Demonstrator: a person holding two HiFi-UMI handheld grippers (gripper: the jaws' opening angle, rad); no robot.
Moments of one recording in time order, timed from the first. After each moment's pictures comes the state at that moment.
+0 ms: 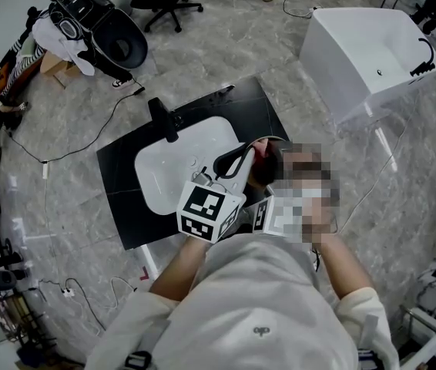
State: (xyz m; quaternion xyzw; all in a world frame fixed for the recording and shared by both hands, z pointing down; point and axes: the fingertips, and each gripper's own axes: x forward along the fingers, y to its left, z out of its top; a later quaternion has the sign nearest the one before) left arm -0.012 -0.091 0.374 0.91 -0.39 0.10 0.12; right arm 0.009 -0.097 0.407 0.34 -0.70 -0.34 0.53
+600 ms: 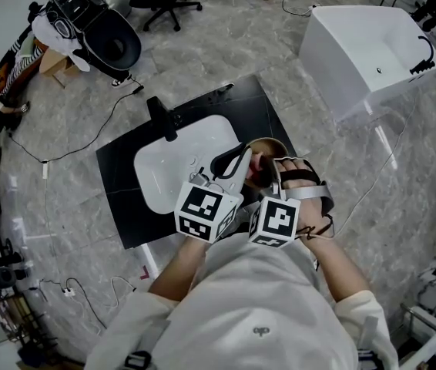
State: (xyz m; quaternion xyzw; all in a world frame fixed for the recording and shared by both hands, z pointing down) left arm -0.012 -0.090 0.380 0.90 -0.39 0.11 0.12; right arm 0.001 -0.063 0.443 0.26 -0.75 -0.24 0.56
